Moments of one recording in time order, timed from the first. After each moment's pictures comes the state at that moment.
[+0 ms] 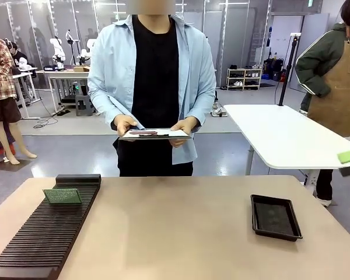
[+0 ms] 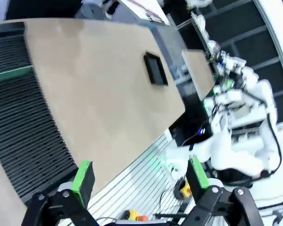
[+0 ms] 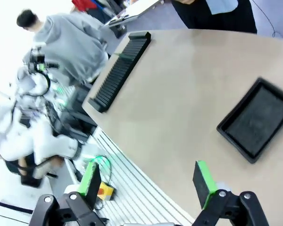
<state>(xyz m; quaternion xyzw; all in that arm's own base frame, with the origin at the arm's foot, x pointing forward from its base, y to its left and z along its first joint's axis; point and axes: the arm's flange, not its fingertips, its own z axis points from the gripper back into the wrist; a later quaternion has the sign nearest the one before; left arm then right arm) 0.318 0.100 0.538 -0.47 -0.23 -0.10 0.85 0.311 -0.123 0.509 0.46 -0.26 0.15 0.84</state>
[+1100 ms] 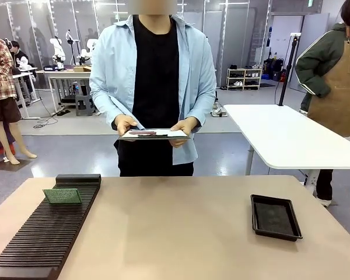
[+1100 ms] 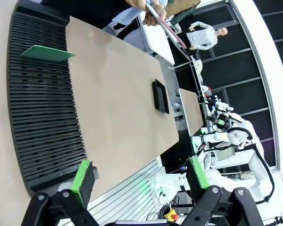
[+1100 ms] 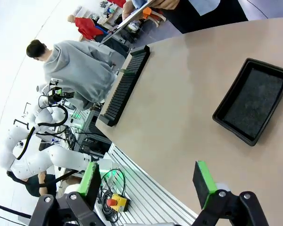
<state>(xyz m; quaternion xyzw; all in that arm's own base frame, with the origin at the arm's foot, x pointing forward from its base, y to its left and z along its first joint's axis) 0.287 0.158 0.473 -0.50 -0.26 0.02 0.83 0.289 -0.157 0.458 0.51 -0.27 0.08 0.82</state>
